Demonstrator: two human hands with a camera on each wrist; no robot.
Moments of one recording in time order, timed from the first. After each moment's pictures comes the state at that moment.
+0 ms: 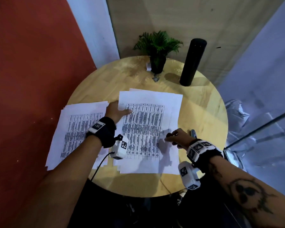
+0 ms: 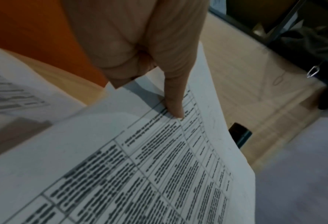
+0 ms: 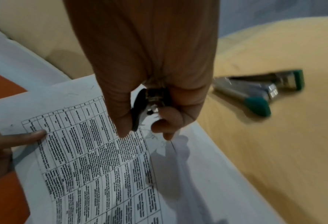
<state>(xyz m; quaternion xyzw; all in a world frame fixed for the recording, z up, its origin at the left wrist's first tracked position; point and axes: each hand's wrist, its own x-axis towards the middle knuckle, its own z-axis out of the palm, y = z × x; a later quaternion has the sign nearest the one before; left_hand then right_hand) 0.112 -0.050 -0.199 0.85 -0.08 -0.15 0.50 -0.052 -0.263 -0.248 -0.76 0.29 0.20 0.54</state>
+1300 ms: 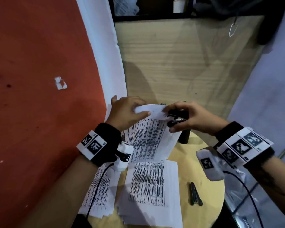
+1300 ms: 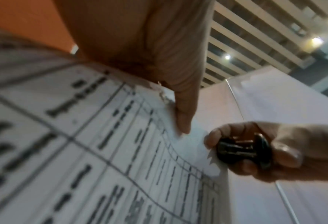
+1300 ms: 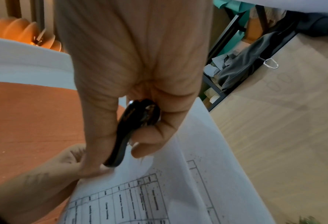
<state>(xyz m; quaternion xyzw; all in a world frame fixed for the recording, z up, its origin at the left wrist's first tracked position) 0.032 -0.036 0.073 0.84 -0.40 0.18 0.33 -0.071 -0.239 0.083 -0.87 -0.13 -0.08 0.47</state>
